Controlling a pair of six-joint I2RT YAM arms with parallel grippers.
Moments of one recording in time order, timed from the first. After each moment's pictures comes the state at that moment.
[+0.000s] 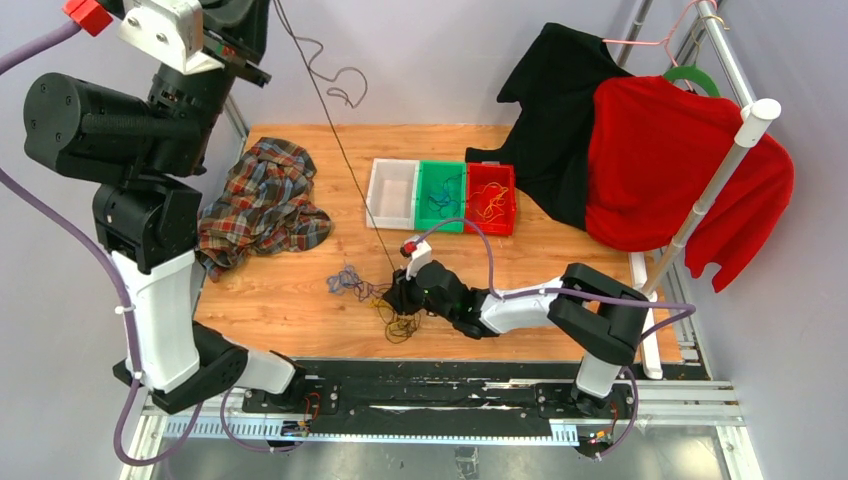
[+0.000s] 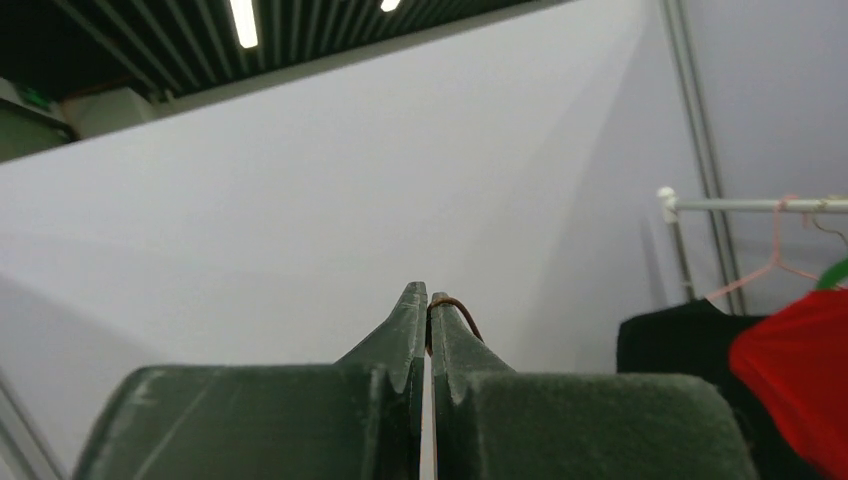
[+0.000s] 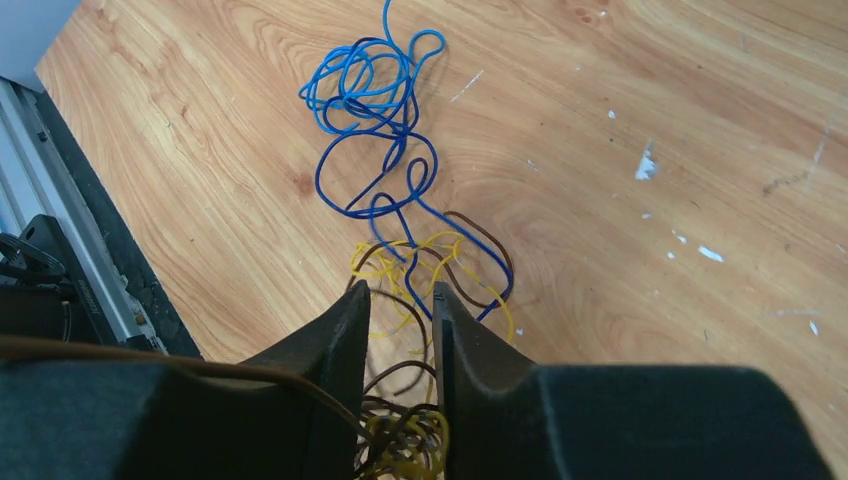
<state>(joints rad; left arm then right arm) -0.47 1.39 2.43 -0.43 0.14 0.32 1.10 1.75 0.78 0.56 0.10 0.46</state>
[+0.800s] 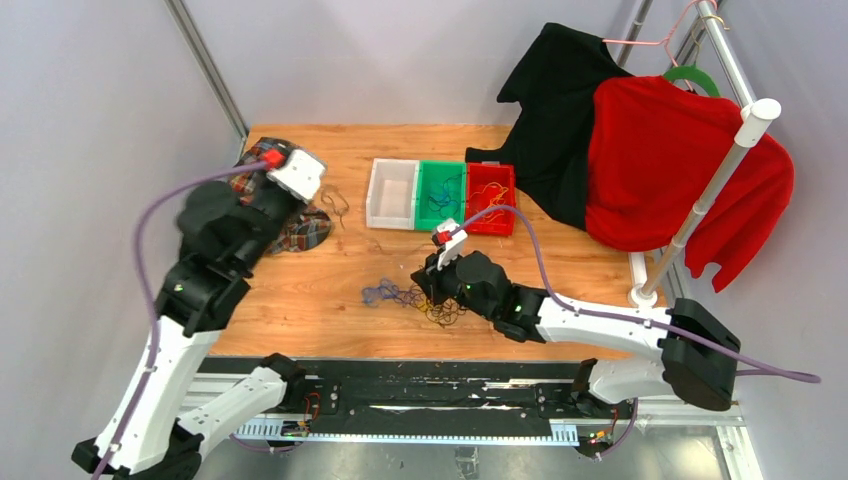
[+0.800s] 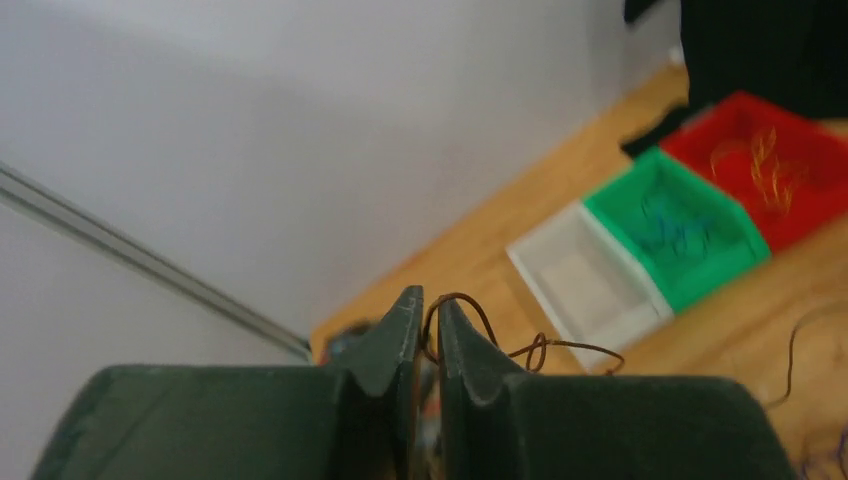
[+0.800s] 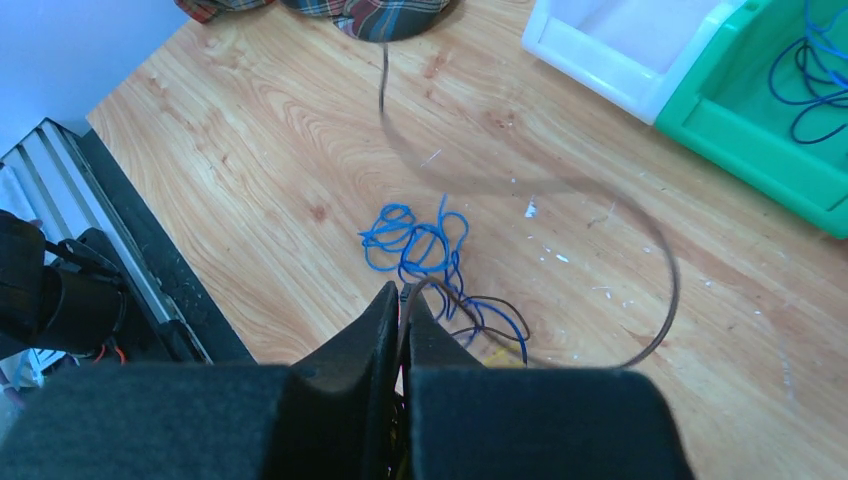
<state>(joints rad) -0.48 0.85 1.37 -0.41 -0.06 0.54 1.11 1.29 0.70 0.31 0.22 0.34</state>
